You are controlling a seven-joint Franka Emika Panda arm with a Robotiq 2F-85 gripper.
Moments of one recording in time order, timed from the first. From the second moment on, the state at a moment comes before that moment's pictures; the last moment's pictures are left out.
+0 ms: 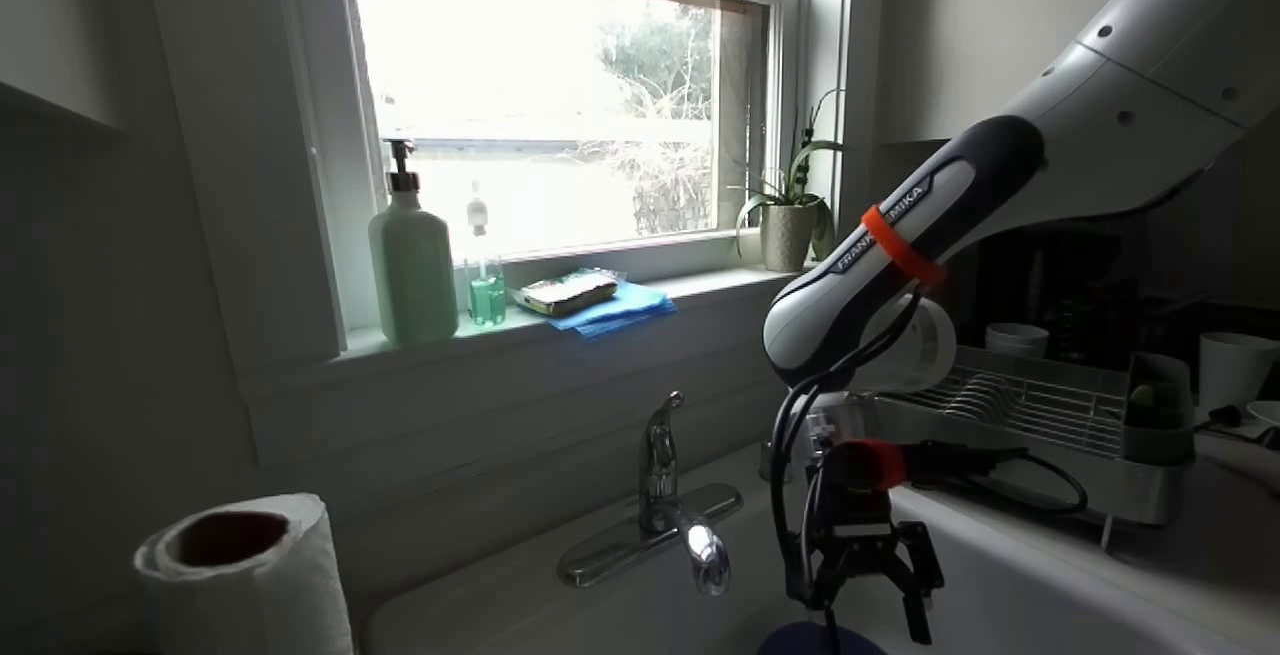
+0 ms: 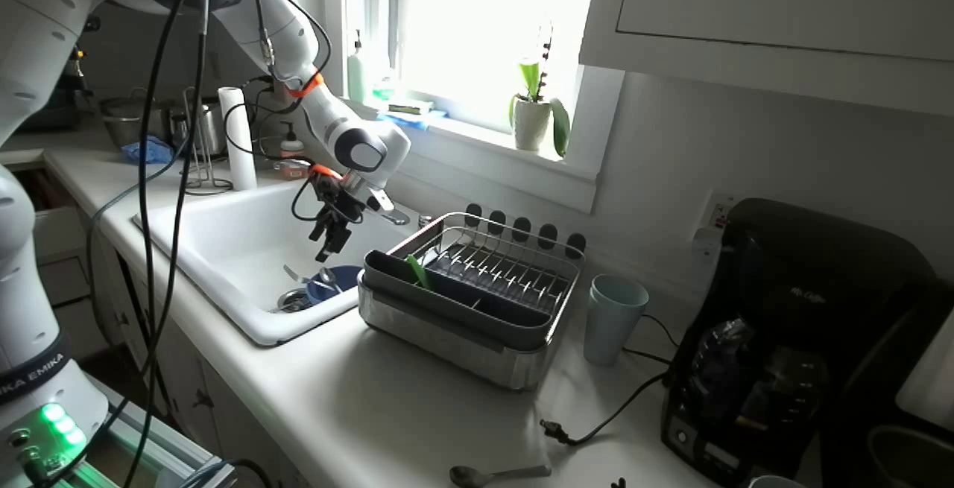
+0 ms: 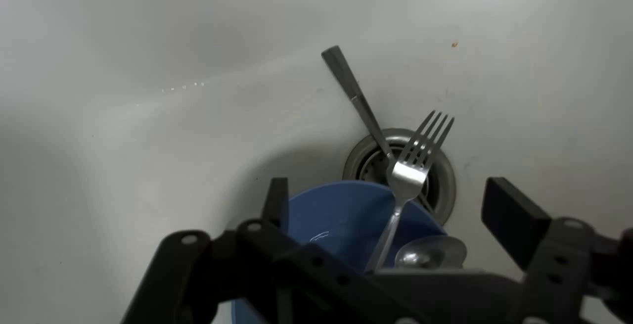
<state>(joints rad) -0.06 0.56 -0.08 -1.92 0.39 1.98 0.26</state>
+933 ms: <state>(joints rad) -0.08 0.70 -0.06 -1.95 0.48 2.29 0.32</state>
